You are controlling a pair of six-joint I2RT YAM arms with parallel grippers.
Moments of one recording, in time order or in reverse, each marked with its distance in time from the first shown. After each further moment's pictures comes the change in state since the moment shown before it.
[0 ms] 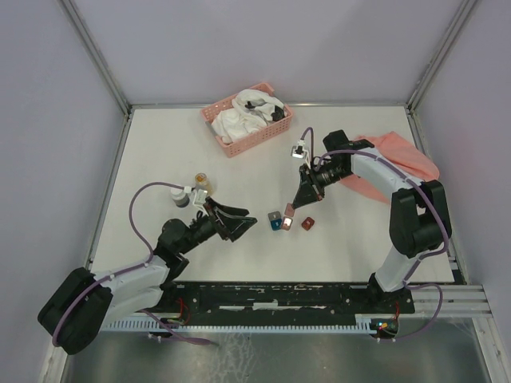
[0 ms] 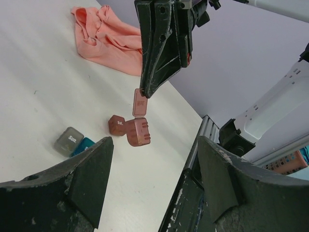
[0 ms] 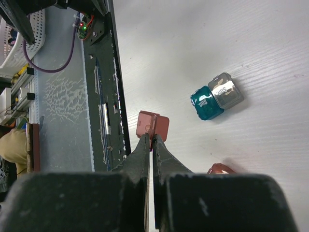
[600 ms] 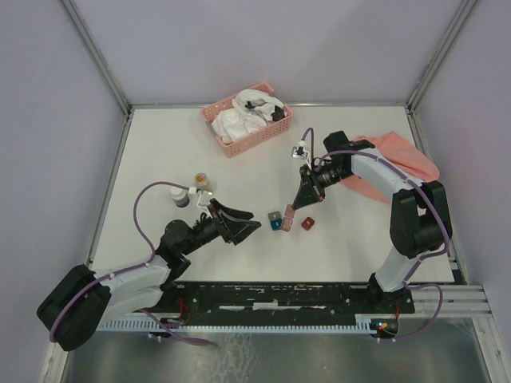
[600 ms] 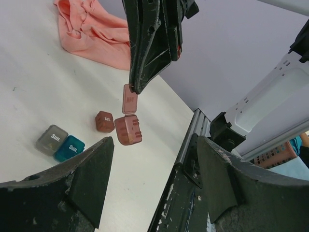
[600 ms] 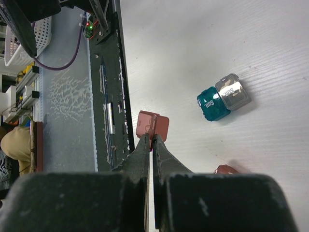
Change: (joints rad) left arm -0.051 0.011 0.012 0.000 -0.011 -0.011; right arm 0.000 -0.008 -0.003 -0.026 -0.027 -0.033
